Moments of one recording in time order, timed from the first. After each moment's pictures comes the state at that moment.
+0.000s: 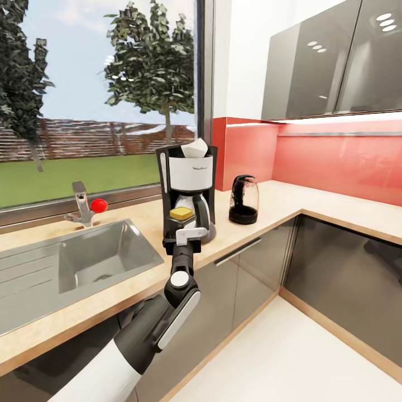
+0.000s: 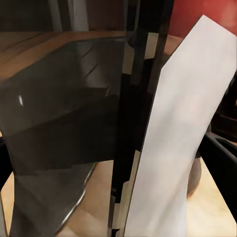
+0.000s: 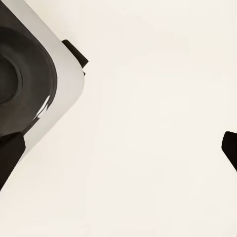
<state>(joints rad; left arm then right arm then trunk) -0.67 -0.15 -0.66 -1.27 0.27 0.21 0.76 -0.02 -0.18 -0.52 -0.01 1.29 -0.31 -0.01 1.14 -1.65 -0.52</state>
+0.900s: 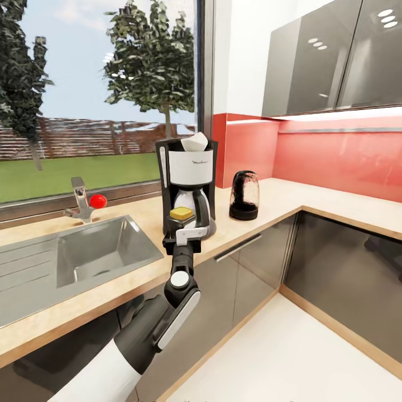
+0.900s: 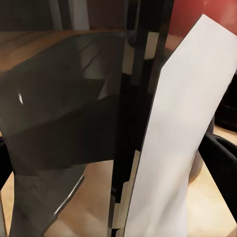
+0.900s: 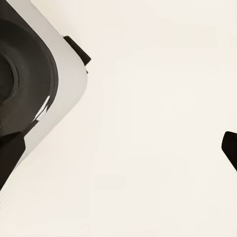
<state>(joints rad) -0.67 -0.15 -0.66 -1.27 0.27 0.21 0.76 -0.02 -0.18 -0.52 -0.01 1.29 -0.31 -0.01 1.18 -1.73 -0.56</state>
